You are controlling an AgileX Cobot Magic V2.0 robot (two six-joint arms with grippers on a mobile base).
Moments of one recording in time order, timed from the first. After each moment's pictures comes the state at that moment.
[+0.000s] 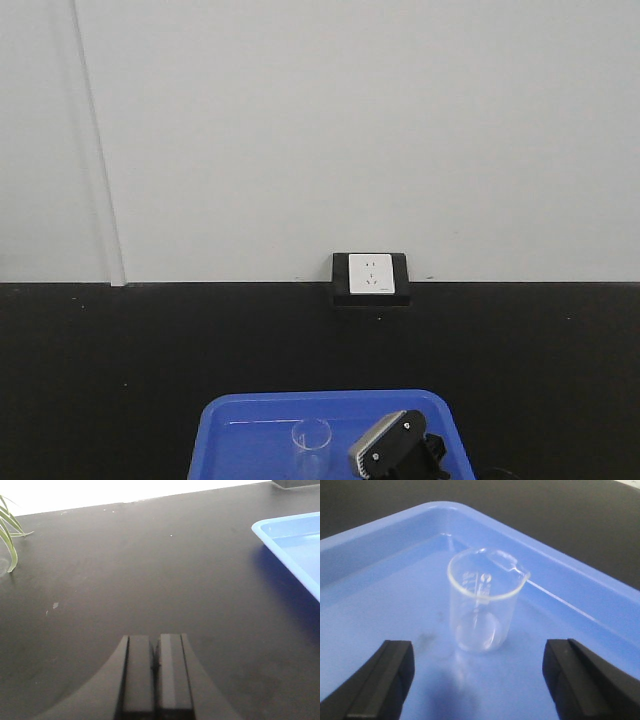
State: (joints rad) left arm -0.01 -0.02 0.03 0.06 0.37 0.02; right arm 0.43 2.00 -0.79 -0.40 -0.73 0.13
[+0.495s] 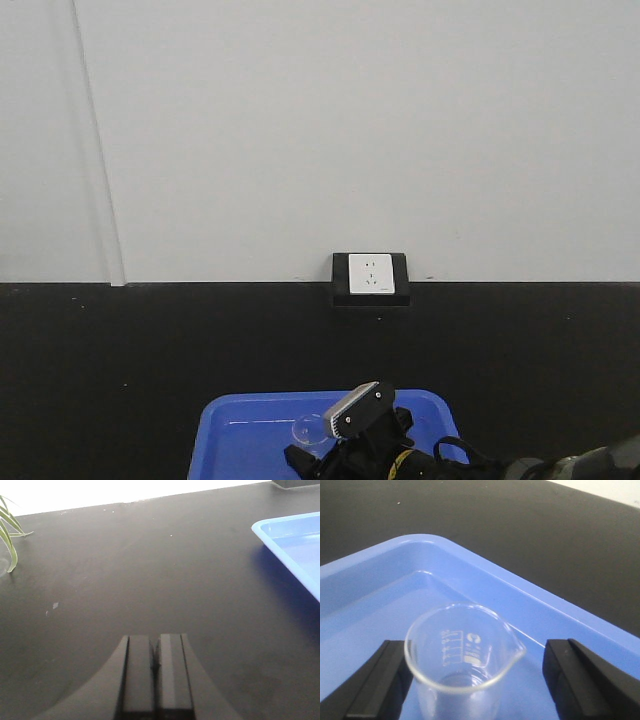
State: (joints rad) left arm -0.01 -0.02 0.03 0.06 0.37 0.02; right arm 0.43 2.16 -1.03 -0.41 -0.72 0.21
